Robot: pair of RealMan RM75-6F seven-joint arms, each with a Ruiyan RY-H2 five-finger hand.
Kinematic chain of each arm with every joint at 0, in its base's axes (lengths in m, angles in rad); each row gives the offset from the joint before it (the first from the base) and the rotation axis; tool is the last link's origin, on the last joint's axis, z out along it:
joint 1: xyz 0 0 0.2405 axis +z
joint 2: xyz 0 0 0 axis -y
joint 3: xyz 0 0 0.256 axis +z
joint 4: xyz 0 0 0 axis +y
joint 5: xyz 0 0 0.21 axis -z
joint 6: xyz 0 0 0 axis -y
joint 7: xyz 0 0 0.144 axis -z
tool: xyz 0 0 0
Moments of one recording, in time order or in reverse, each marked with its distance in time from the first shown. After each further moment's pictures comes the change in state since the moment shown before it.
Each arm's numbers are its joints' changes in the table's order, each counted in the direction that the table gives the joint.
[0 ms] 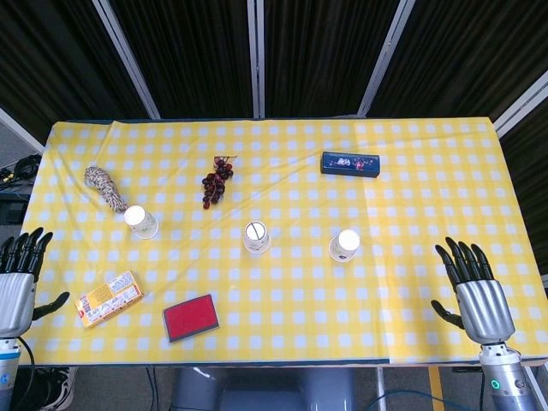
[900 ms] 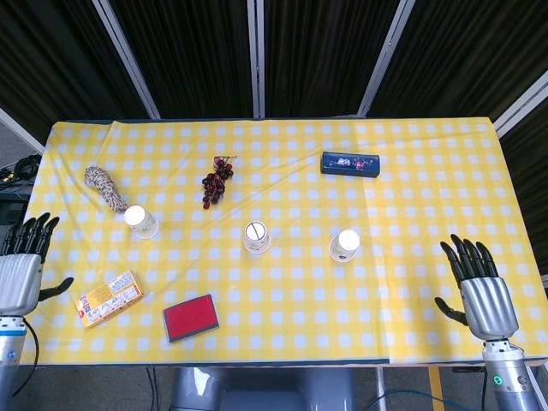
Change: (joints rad) left arm -0.092 -0.012 -0.078 0.014 0.113 0.140 -0.010; right arm 0.007 -0.002 0.015 0.014 -0.033 0.017 -0.024
